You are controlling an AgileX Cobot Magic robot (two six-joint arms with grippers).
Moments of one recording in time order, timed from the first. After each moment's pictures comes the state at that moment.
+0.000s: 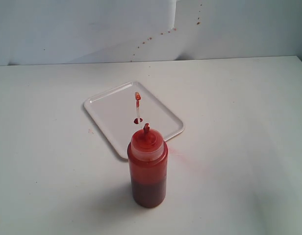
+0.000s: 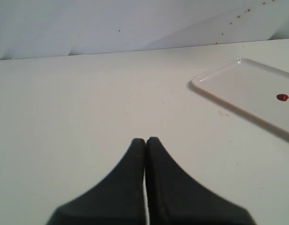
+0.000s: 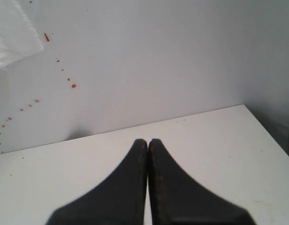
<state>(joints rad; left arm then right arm) -0.07 0.00 -0.02 0.11 0.40 -0.07 -0.21 1.40 -0.53 -0.36 -0.64 0.44</state>
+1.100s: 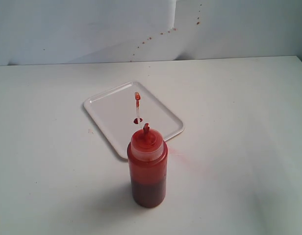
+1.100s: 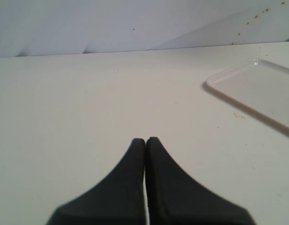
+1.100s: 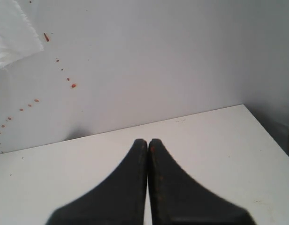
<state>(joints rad) -0.01 0.00 -0.01 0.12 0.38 -0.07 -0.21 1.40 -0.53 -0.36 -0.64 0.44</state>
